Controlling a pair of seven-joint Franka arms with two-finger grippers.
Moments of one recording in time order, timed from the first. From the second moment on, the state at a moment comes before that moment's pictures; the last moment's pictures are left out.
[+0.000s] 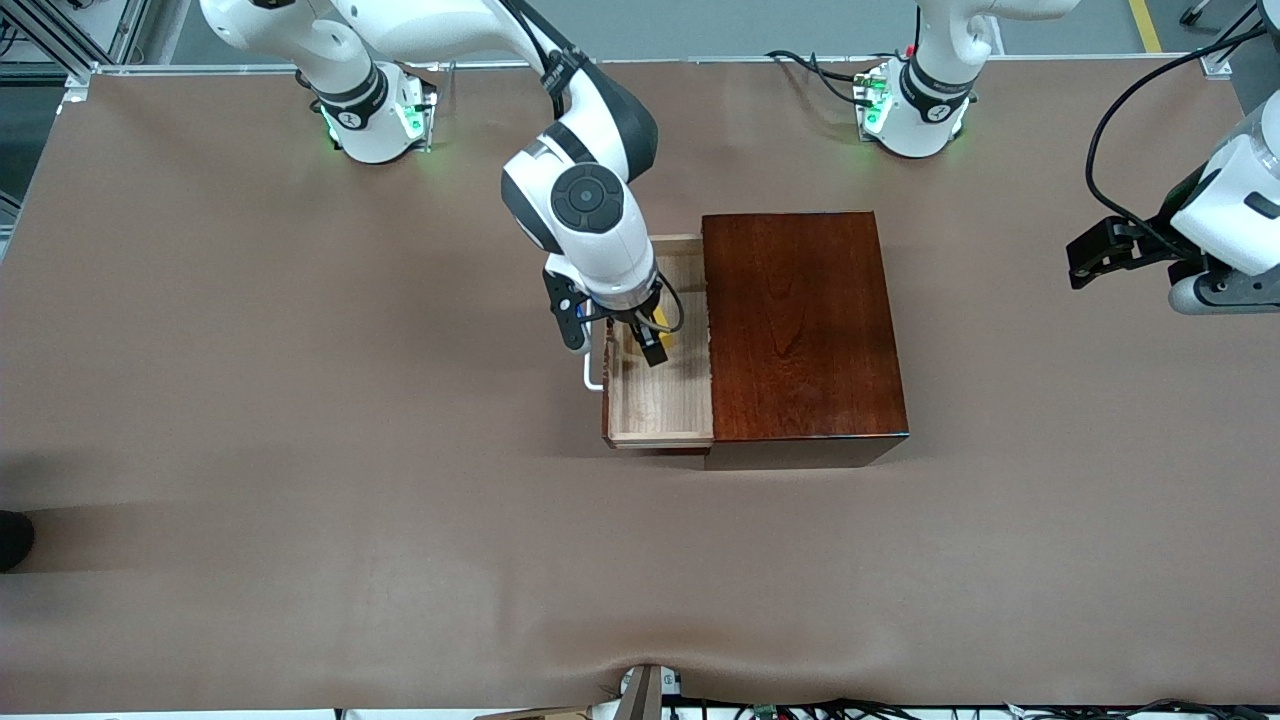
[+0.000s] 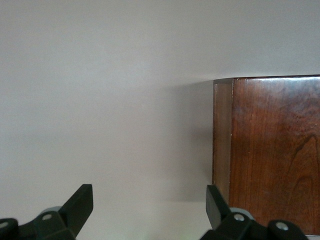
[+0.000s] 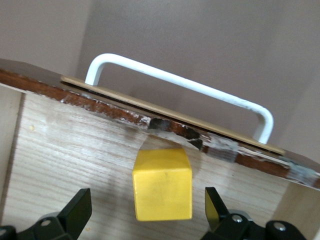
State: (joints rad) left arm -0.21 0.11 0.08 -1.39 0.06 1.47 -0.10; right arm 0.78 0.59 -0.01 -1.45 0.15 2.12 1.94
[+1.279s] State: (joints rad) left arm -0.21 0.10 0.08 -1.39 0.06 1.46 -0.10; right arm 0.81 0.62 -0.01 -1.40 0.14 2.16 1.93
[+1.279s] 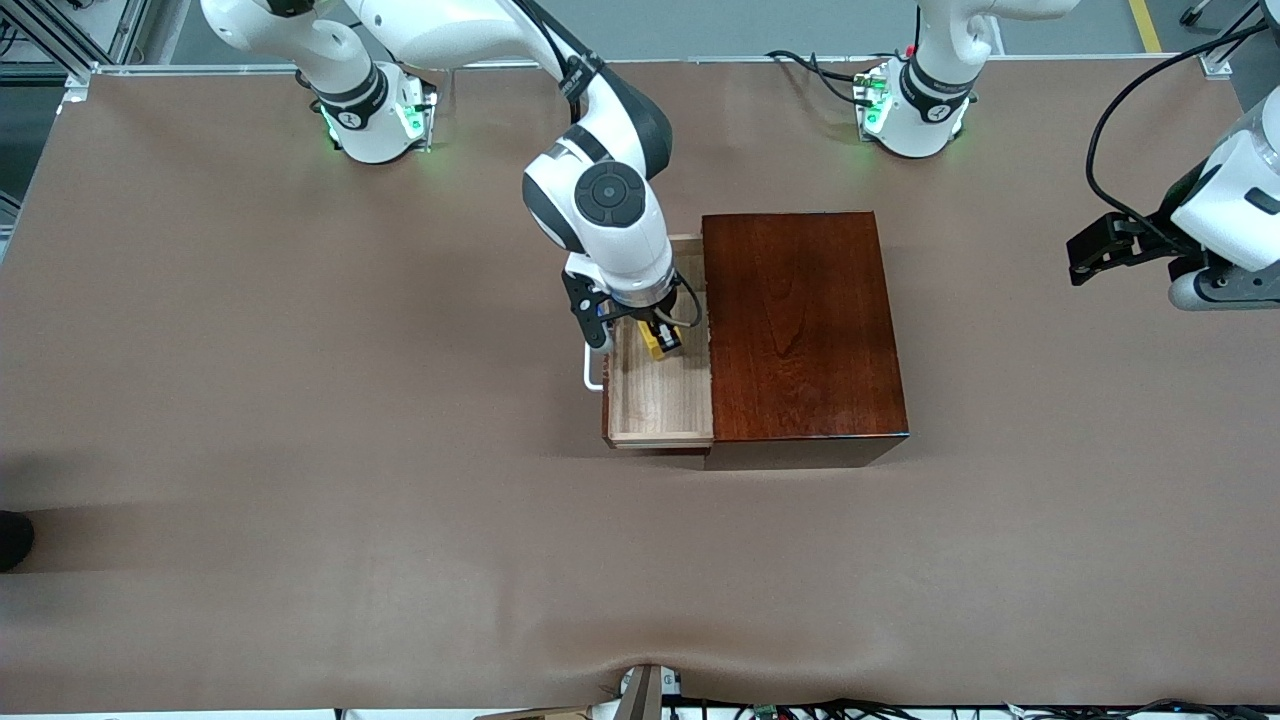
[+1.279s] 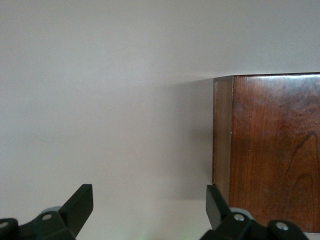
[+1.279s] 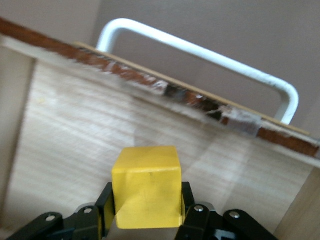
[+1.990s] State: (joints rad) left arm -0.21 0.10 0.08 -1.40 0.06 1.46 -0.10; right arm 0.72 0.61 -0.02 -1.21 0.16 1.85 1.92
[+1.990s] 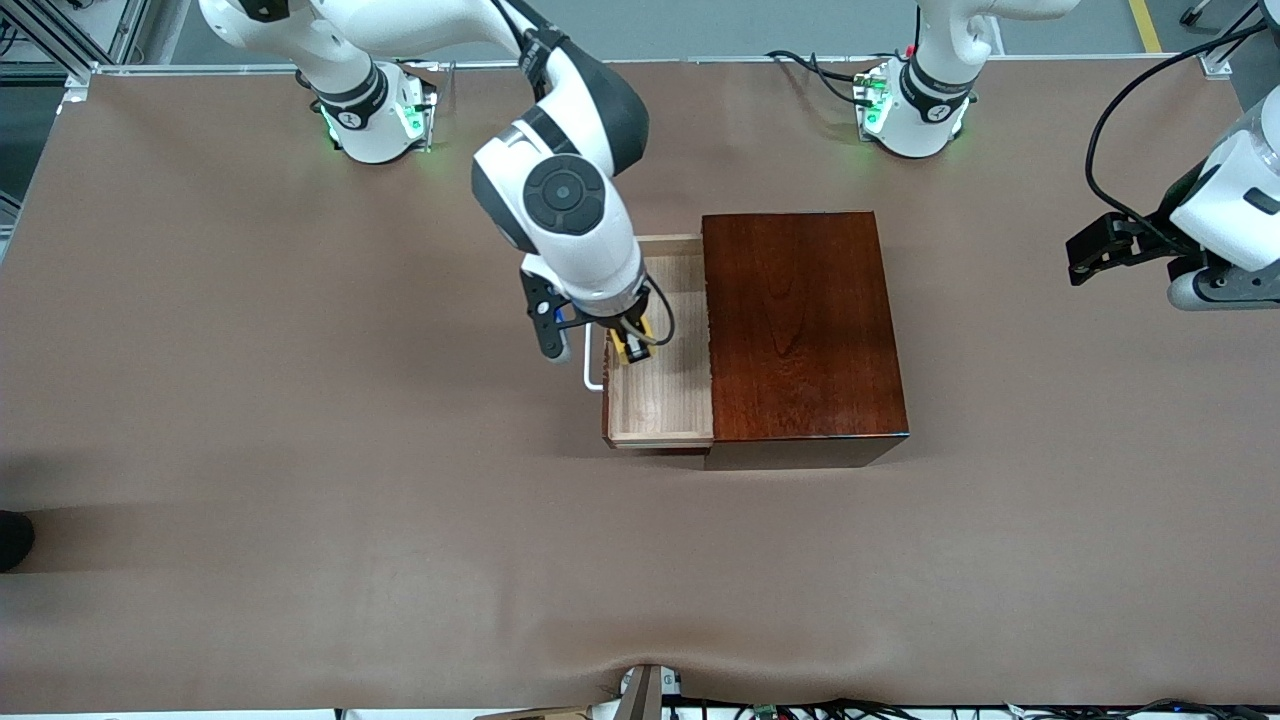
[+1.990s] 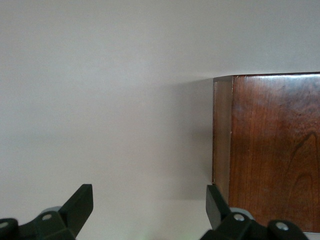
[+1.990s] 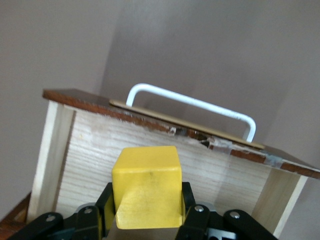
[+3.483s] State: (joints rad) left arm -0.21 0.00 0.05 -1.52 0.02 1.42 -0.07; right arm 0.33 0.57 -0.04 -1.22 0.18 1.57 1.06
